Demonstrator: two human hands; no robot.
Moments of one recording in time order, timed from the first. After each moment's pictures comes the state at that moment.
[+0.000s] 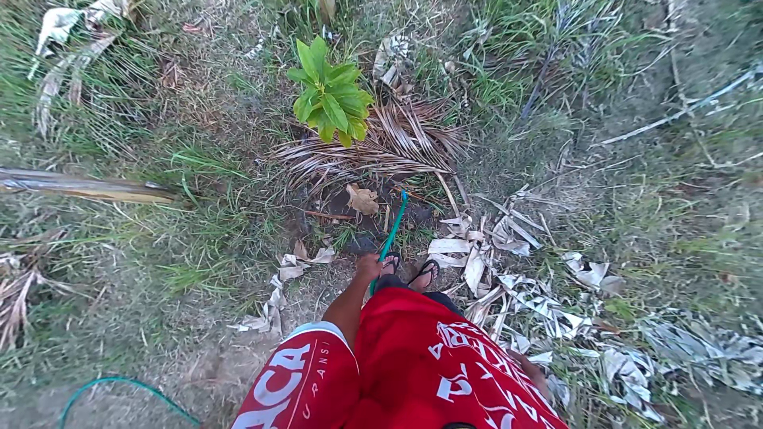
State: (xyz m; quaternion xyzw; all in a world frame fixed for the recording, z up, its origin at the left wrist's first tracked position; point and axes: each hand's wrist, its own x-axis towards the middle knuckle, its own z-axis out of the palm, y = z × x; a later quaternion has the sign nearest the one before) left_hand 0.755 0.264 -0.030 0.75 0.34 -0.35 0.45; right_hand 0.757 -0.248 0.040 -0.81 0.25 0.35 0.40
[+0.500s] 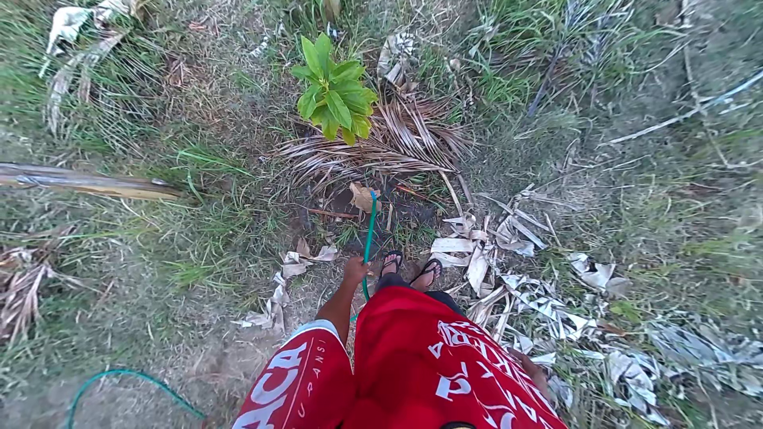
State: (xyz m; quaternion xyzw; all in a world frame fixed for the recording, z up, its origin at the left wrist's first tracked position) left_hand 0.713 0.288 -0.032 0.70 0.45 -0.32 0.45; right_hand 0.757 -0.242 0.042 -0.81 0.26 0.36 0.39
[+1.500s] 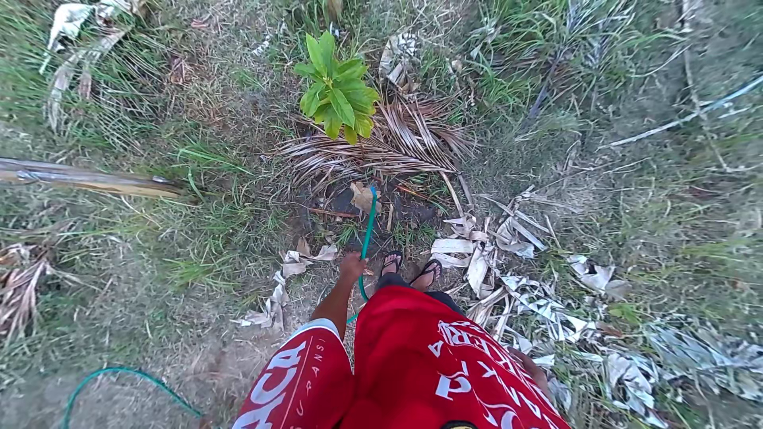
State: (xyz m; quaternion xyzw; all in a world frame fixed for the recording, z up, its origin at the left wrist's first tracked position) left_hand 0.716 0.305 -0.025 0.72 0.44 -0.31 0.43; right_hand 0.764 -0.224 0.061 -0.81 0.26 0.35 0.40
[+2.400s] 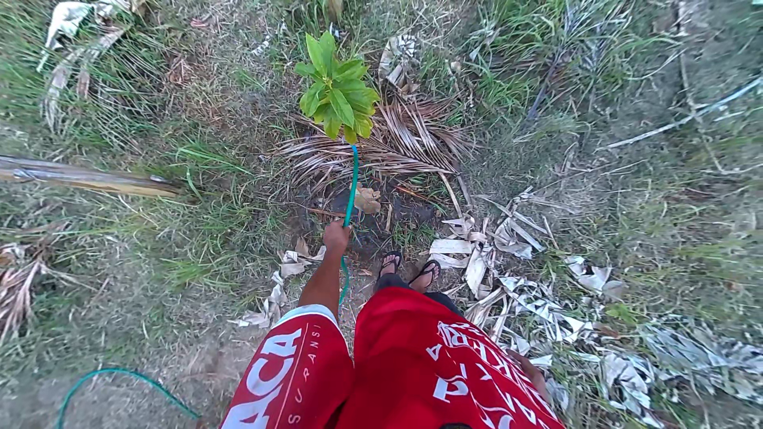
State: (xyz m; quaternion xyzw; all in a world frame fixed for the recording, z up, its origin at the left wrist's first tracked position) left_hand 0.768 0.380 -0.017 0.79 0.49 -0.20 0.31; right_hand 0.757 -0.248 0.040 -0.81 0.23 0.35 0.40
